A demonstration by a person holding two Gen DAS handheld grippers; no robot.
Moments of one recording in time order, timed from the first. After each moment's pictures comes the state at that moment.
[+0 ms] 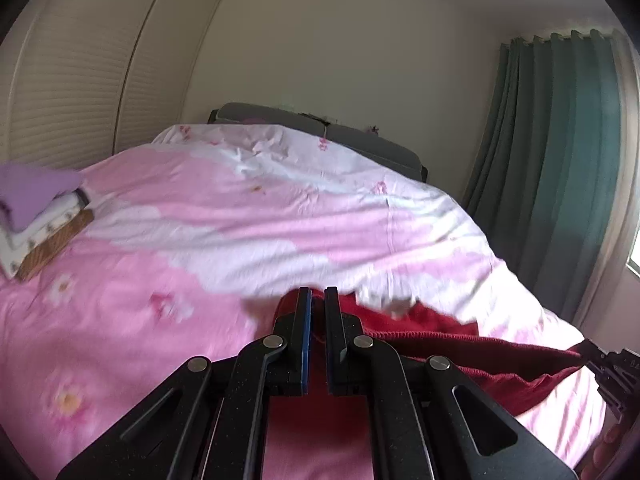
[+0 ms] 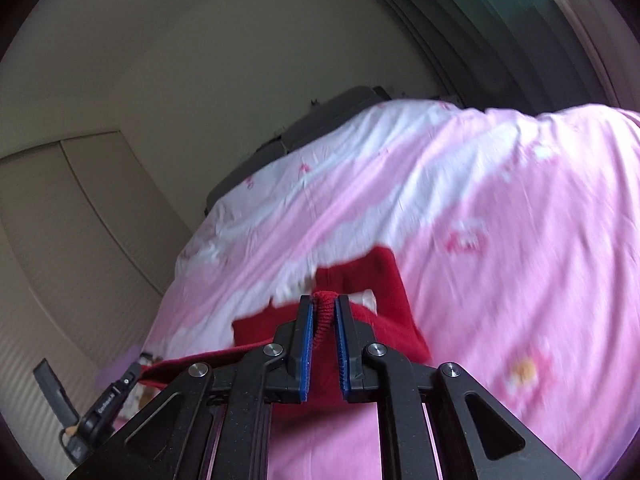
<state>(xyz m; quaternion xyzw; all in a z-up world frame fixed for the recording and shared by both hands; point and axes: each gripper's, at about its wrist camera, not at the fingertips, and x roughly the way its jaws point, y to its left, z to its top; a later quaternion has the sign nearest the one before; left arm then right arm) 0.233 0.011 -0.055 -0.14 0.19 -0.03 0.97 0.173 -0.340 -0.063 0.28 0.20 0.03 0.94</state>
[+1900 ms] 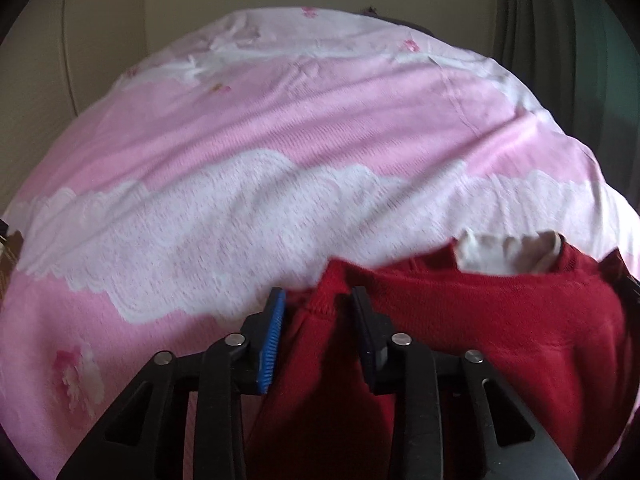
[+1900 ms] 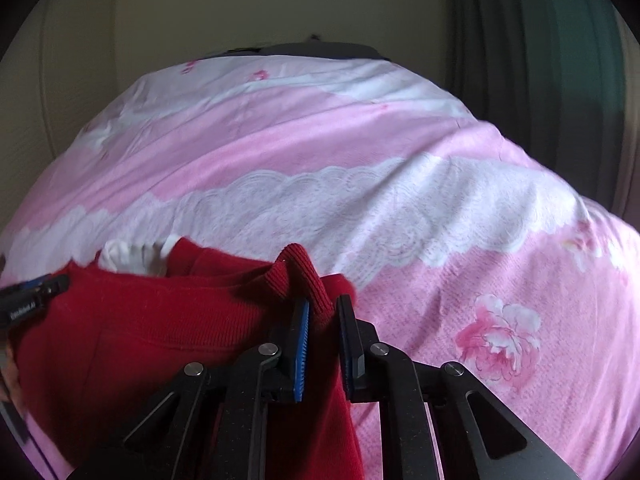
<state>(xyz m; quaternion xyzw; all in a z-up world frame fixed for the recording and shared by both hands) 0.458 -0.030 -0.173 0.00 0.37 -0.01 0.93 0.386 -0.325 -0.157 0.03 0.34 -0.06 0.94</state>
